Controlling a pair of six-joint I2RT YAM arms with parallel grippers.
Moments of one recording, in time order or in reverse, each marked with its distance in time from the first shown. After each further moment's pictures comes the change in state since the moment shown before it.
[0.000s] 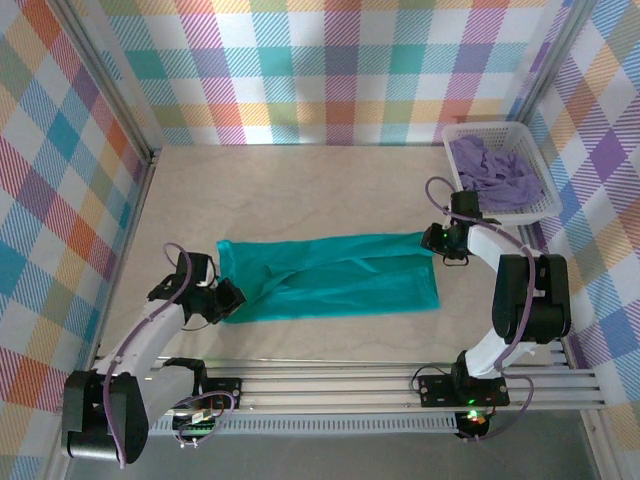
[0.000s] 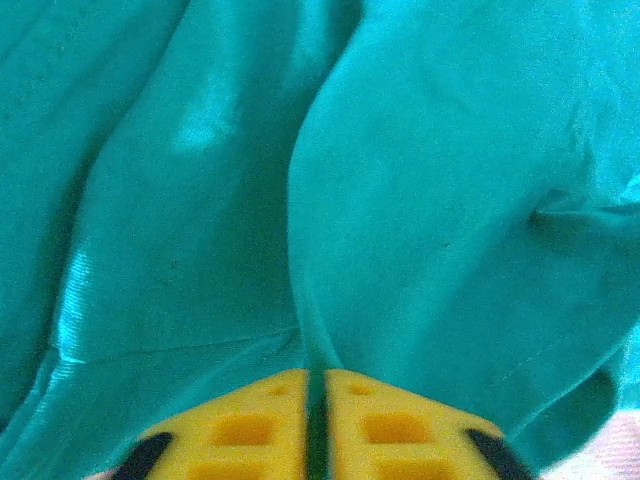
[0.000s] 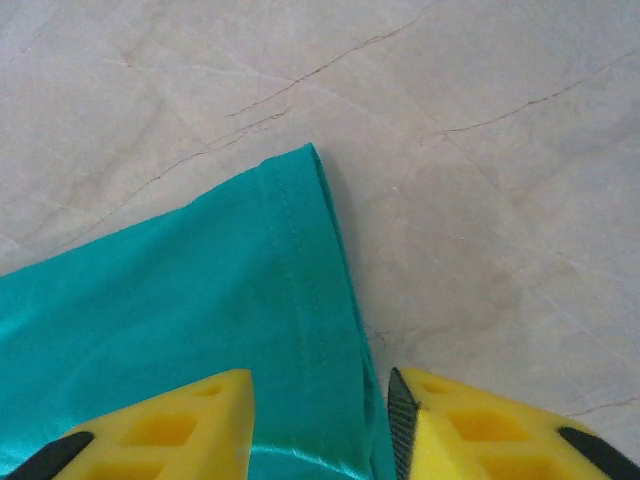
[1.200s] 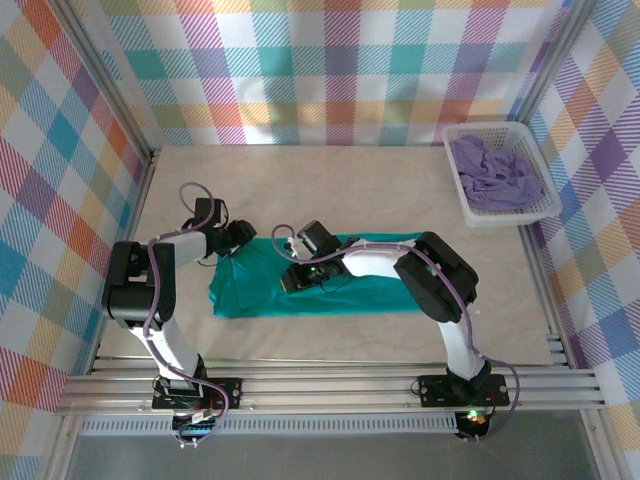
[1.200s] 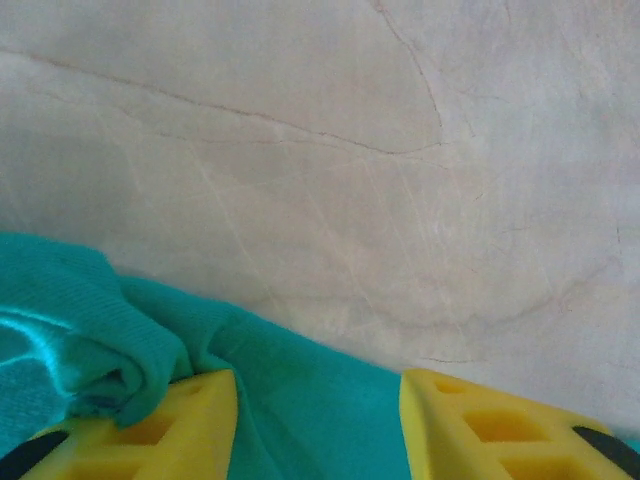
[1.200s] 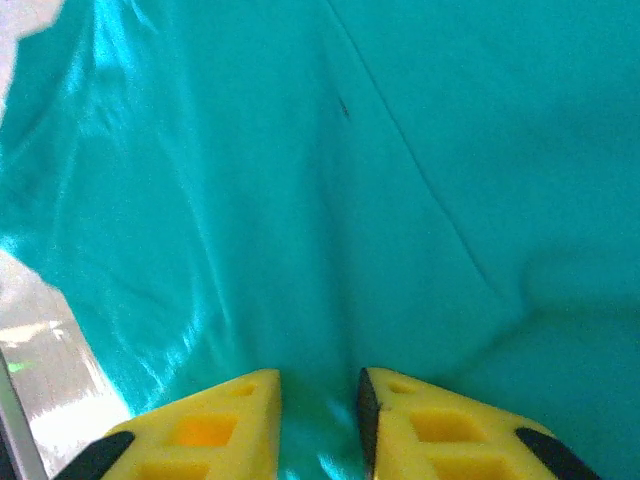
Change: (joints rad) left arm 0.048 0.748 0.439 0.500 -0.101 0.023; right arm 0.850 0.410 0.294 0.253 -0.279 0.060
